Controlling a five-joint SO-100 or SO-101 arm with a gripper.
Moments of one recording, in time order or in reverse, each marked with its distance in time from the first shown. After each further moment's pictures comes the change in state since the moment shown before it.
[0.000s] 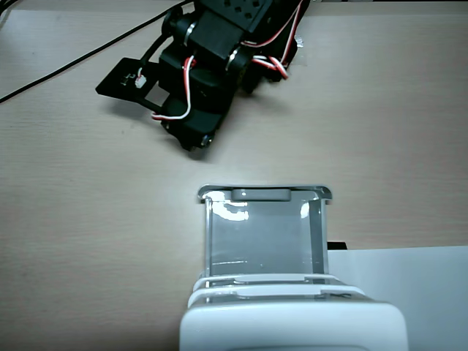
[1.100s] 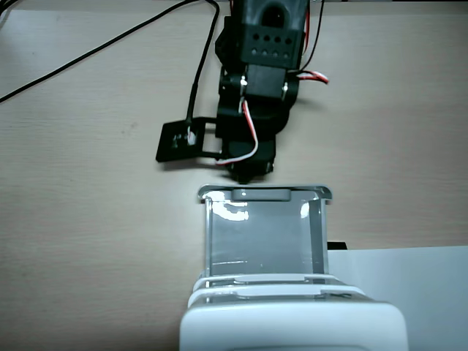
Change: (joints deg) arm -25.6 -8.3 12.3 -25.6 3.3
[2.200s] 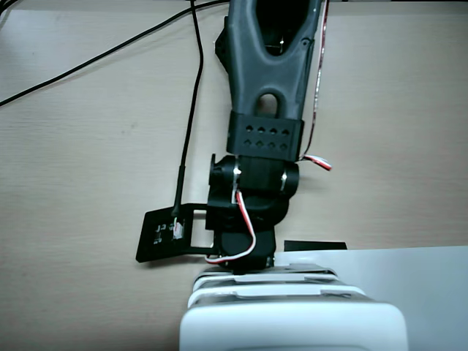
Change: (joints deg) arm -0.4 -34.7 -37.1 -5.5 -2.0
